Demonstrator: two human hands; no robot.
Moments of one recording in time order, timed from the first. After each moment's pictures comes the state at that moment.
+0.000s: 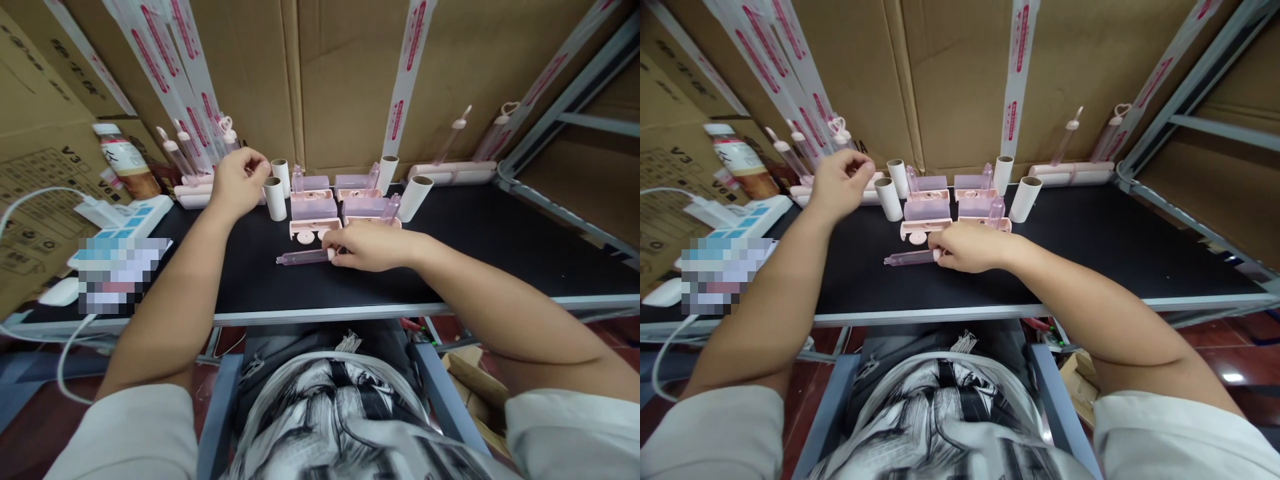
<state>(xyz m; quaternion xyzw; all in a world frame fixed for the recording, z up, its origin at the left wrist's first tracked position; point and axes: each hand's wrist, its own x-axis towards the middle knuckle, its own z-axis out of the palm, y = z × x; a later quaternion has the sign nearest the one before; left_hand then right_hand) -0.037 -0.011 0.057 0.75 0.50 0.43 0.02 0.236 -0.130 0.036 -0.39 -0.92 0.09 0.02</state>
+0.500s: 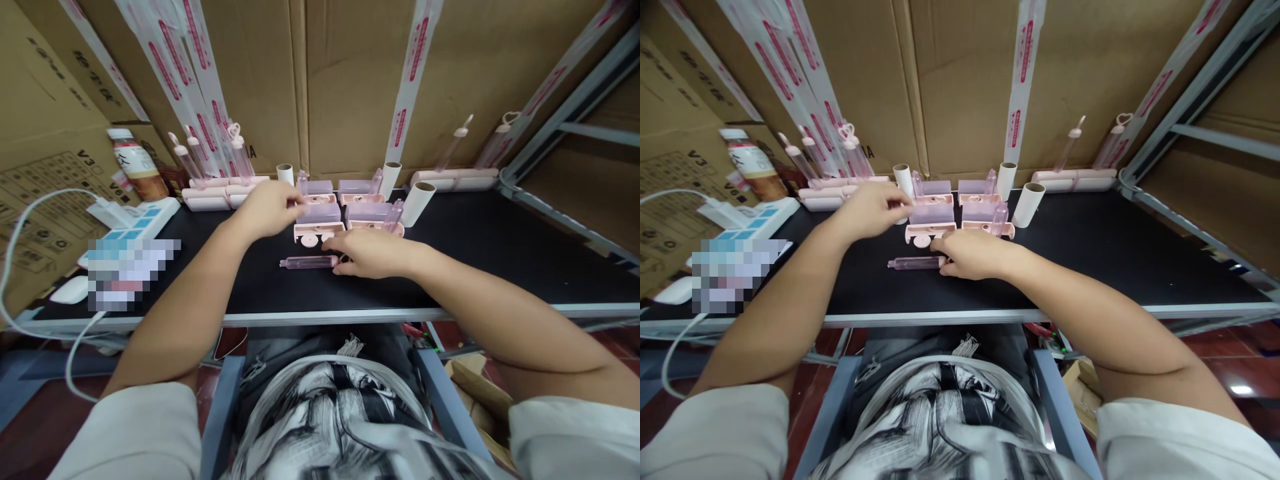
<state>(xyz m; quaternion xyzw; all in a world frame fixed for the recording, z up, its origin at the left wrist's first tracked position) -0.011 -0.050 0.057 0.88 0.42 0.21 0.01 0.230 -0.132 0.032 -0.41 -0.91 0.07 0.01</state>
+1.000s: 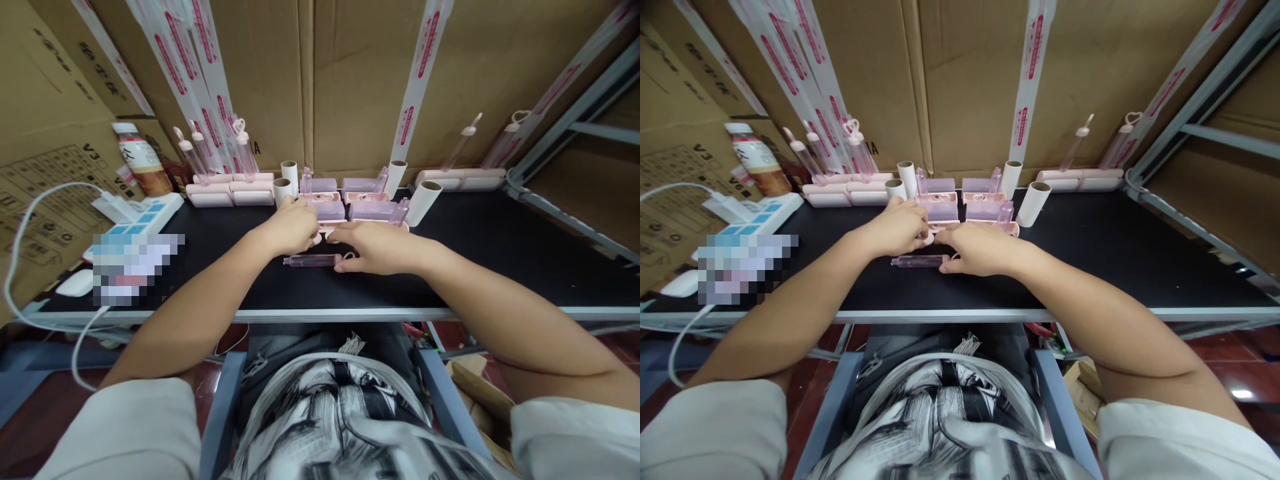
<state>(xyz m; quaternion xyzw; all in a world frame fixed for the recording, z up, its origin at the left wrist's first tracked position) 0.014 -0.072 0.036 0.93 0.35 -0.01 -0.11 0.236 -0.132 0.033 -0.40 -0.91 0.07 0.05</state>
